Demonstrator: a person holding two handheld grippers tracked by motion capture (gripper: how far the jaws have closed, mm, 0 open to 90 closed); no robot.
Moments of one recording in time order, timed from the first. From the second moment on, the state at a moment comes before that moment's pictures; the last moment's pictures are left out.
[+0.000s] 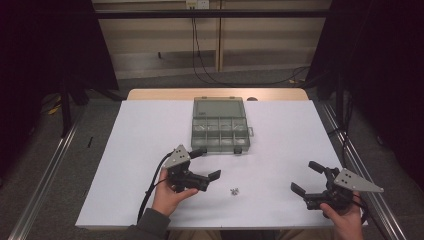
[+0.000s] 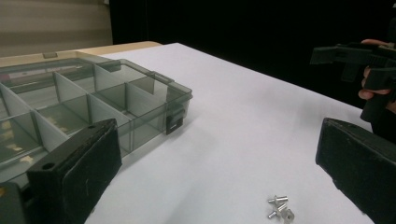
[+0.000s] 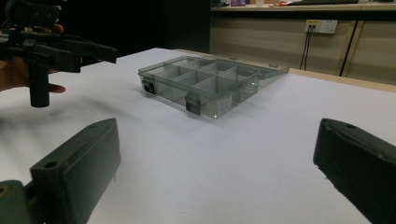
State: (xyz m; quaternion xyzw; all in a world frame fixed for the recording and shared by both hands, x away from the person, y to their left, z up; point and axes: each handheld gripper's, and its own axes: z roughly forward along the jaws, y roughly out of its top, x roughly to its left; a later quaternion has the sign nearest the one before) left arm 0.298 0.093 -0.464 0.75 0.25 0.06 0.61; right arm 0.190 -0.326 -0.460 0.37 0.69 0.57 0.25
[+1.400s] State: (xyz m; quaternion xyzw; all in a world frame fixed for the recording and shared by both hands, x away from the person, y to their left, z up) left arm 0.284 0.036 -0.480 0.86 0.20 0.02 0.47; right arm 0.191 -0.326 -0.461 0.37 0.69 0.57 0.24
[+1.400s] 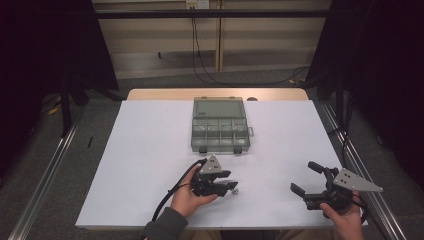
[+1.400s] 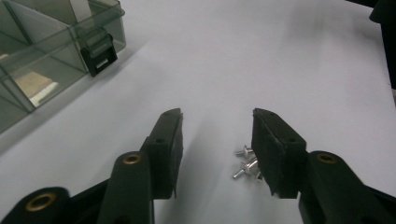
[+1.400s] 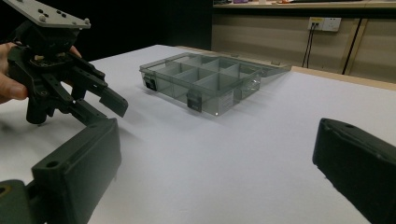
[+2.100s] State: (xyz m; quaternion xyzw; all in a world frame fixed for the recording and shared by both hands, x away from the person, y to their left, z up) left arm 0.279 0.016 -0.486 0.88 0.19 -0.01 0.44; right arm 0.190 -0.327 -0.461 0.37 0.69 0.57 0.24
